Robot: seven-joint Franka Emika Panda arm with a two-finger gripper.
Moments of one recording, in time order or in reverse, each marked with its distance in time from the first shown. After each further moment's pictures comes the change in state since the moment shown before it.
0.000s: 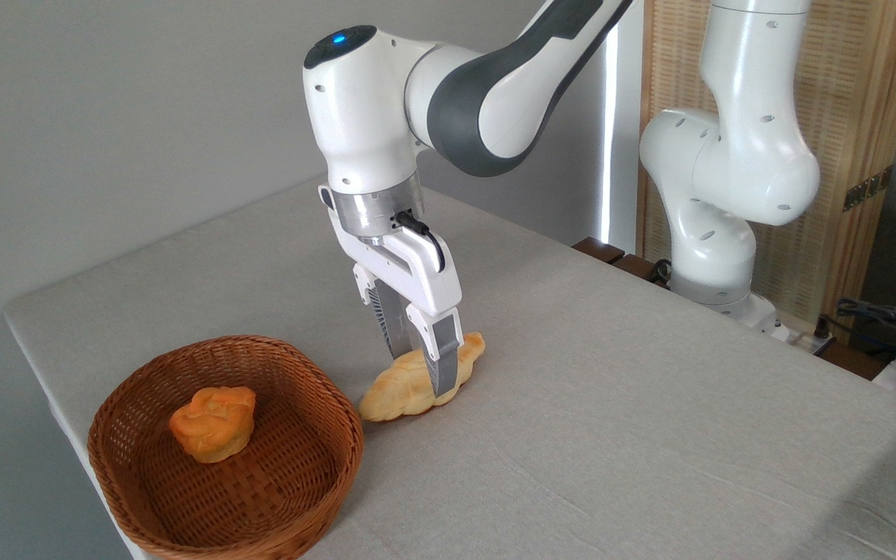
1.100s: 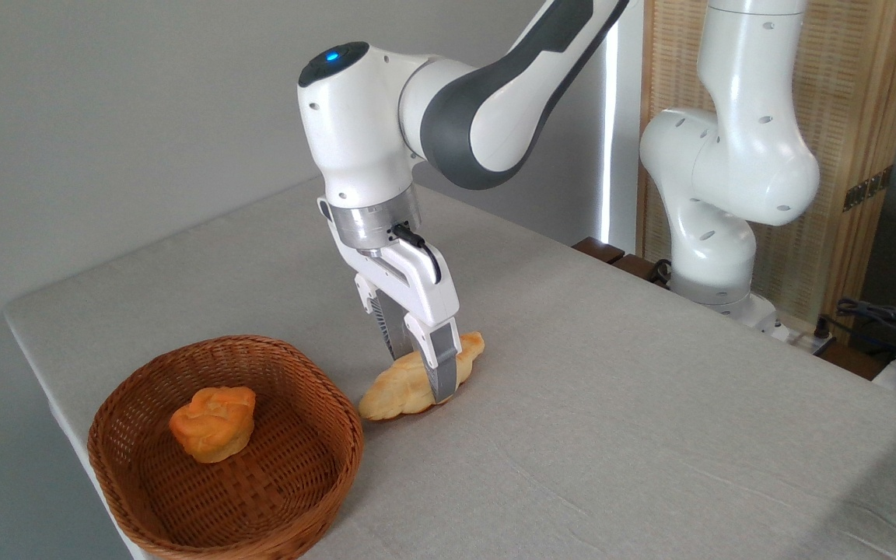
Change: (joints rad) arm -0.005 0.030 -0.002 0.002 0.001 0.002 0.000
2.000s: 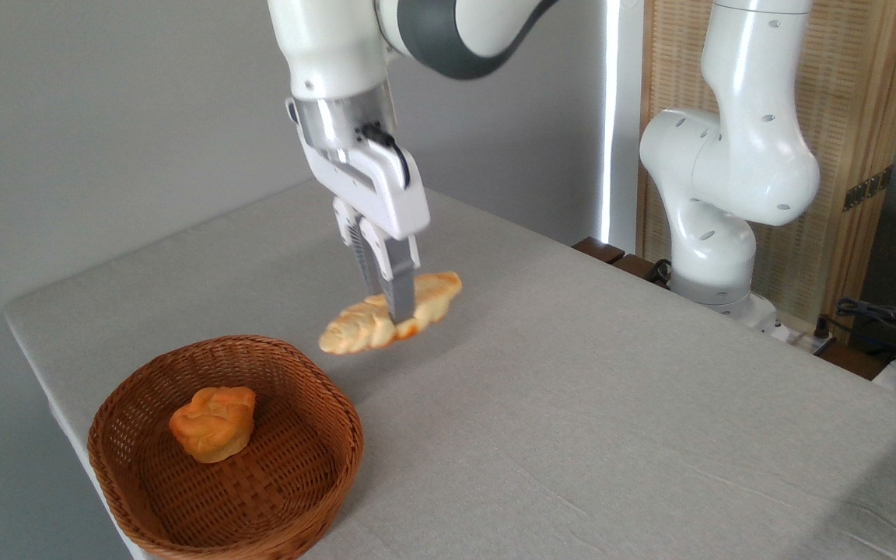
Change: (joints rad) arm 0.000 -0.050 0.001 0.235 -0.031 -0.219 0.057
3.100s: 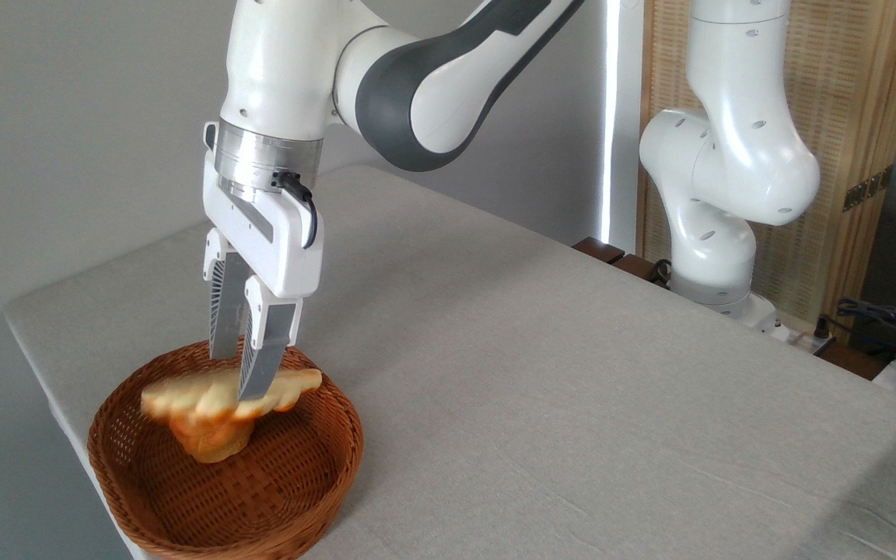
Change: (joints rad) arm 0.008 0.197 0.008 0.053 -0.040 0.552 0.000
